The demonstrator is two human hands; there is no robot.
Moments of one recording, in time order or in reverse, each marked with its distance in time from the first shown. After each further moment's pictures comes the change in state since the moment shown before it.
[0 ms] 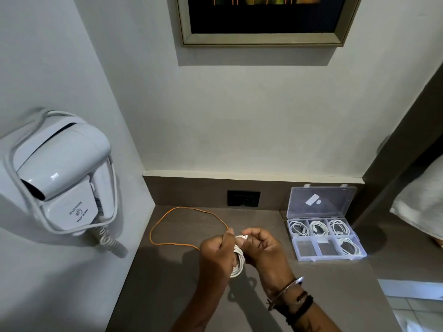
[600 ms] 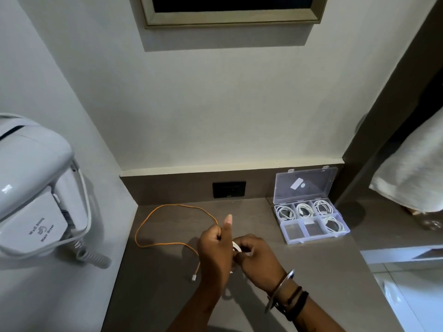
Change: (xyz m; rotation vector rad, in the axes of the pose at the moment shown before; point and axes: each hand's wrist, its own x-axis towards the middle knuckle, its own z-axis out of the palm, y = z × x) left_hand 0.019 -0.028 0.022 0.179 0.051 0.214; right_hand -0.007 0.007 -0.006 -0.766 -0.014 -0.172
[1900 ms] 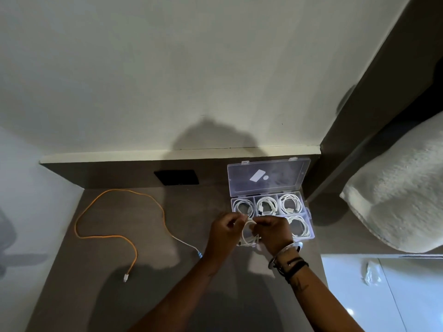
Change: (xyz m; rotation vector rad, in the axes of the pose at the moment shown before) left_hand 0.005 -0.055 0.239 0.062 -0.379 -0.157; right_hand 0.095 0.194 -0.182 0.129 0.155 0.517
